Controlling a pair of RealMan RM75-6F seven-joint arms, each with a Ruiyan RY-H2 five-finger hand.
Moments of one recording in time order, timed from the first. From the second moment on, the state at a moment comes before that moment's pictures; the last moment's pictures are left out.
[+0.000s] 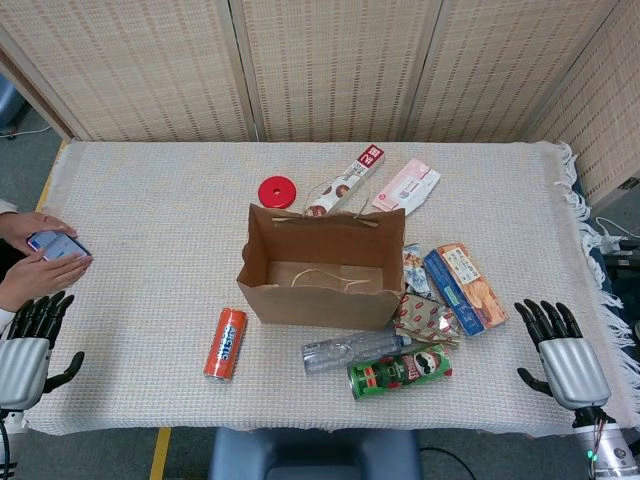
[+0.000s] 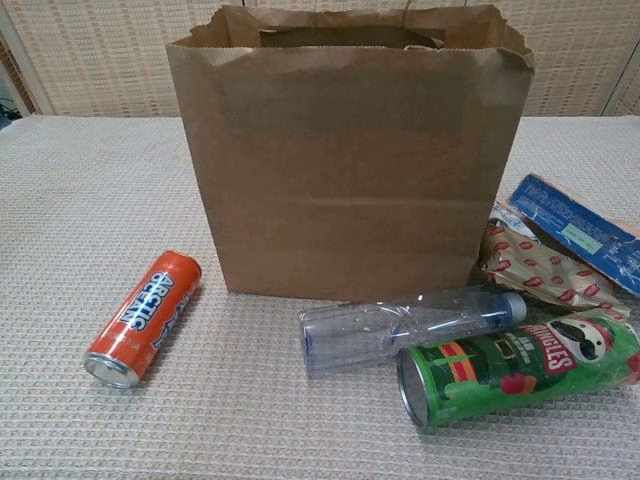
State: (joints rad) left arm -0.10 -1.15 -0.04 -1.58 1.51 1.49 0.06; right arm 0.08 -1.12 -0.01 -1.67 -1.53 1.40 -0.22
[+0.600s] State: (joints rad) left arm -0.11 -1.15 -0.05 -1.59 1.50 1.48 0.06; right arm 0.10 -1.11 -0.05 -1.71 -1.61 1.37 -0.12
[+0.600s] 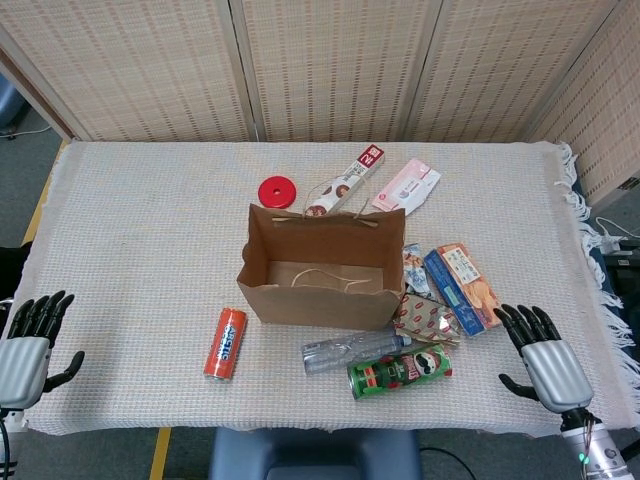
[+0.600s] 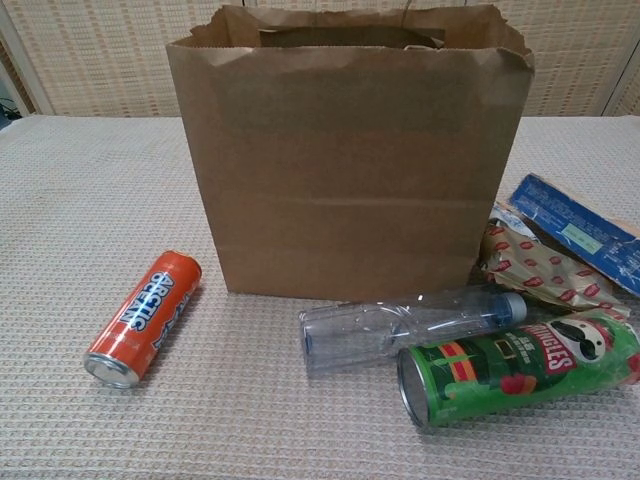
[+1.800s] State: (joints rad) left arm -0.11 -1.14 -0.05 -1.59 1.50 1.48 0.06; right arm 0.27 -1.32 -0.06 -1.85 -1.49 1.04 -0.50
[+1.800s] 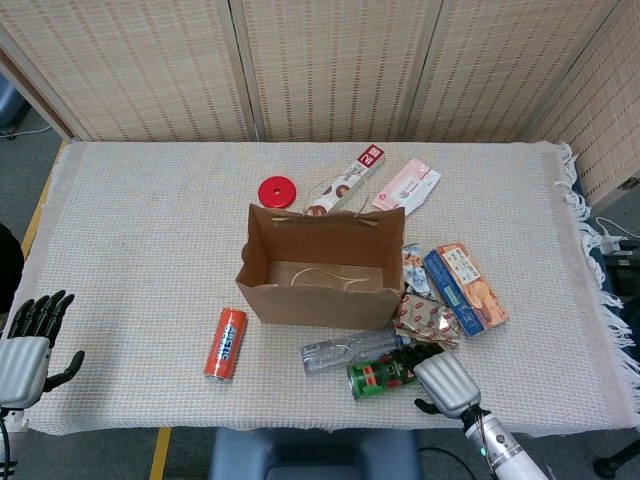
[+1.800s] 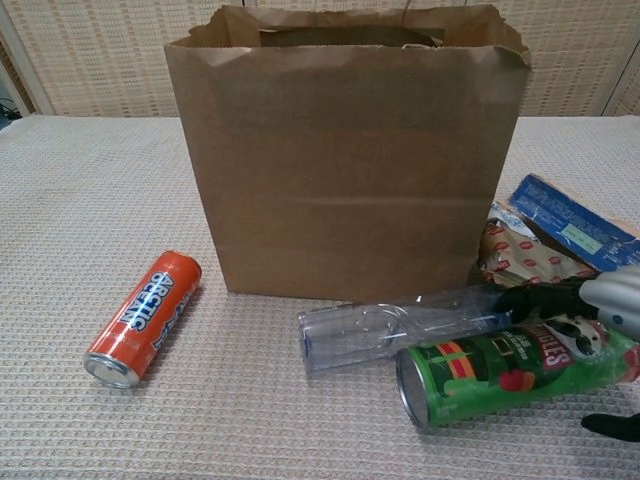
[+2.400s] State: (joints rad) left arm -0.11 -1.14 -0.05 -1.59 1.50 1.48 0.05; right arm 0.33 -1.43 -0.06 -1.81 -1.34 0.99 -0.70
